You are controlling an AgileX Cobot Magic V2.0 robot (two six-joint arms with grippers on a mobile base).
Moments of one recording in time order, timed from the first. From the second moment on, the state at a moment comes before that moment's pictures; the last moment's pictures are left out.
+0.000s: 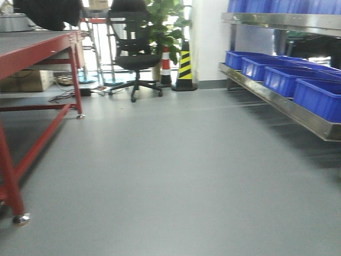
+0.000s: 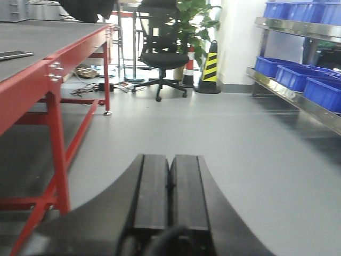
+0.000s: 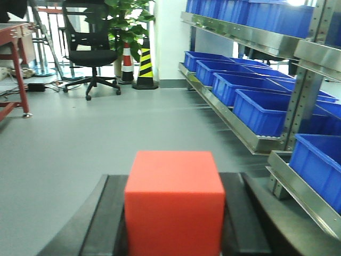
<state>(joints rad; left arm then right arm) -0.05 -0.02 0.03 -0.05 0.03 0.01 -0.09 0.04 -0.28 0.05 0.34 -0.03</state>
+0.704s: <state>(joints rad) -0.05 -0.02 0.03 -0.05 0.03 0.01 -0.09 0.04 -0.28 0.05 0.34 -0.03</state>
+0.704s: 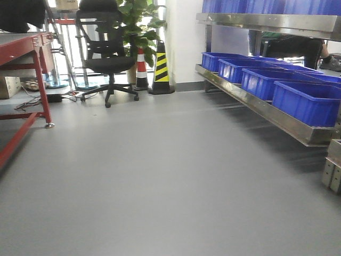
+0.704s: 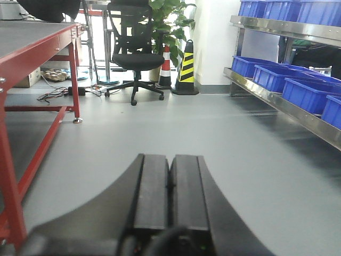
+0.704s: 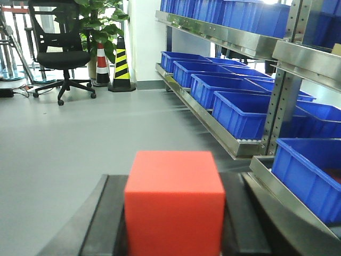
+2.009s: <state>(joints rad) -0.05 -0.02 0.03 -0.05 0.03 0.01 -0.09 0.04 -0.28 0.05 0.34 -0.03</state>
